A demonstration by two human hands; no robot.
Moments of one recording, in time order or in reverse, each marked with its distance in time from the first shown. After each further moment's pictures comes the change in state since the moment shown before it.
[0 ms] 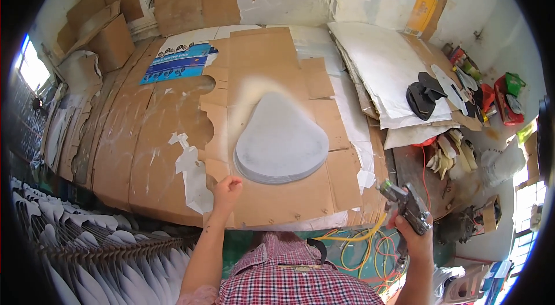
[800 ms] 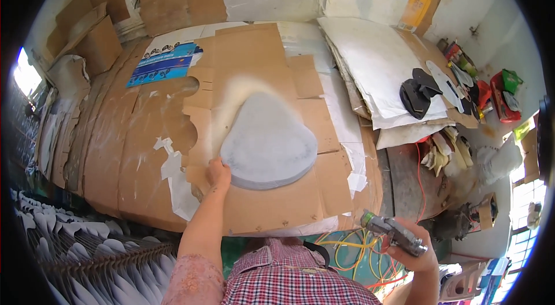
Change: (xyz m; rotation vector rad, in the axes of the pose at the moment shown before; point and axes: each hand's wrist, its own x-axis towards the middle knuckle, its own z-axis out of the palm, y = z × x) left_hand 0.101 -0.055 0.053 0.852 0.220 -0.157; right_hand 0.006 0.003 -0.041 -0.135 -0.243 0.000
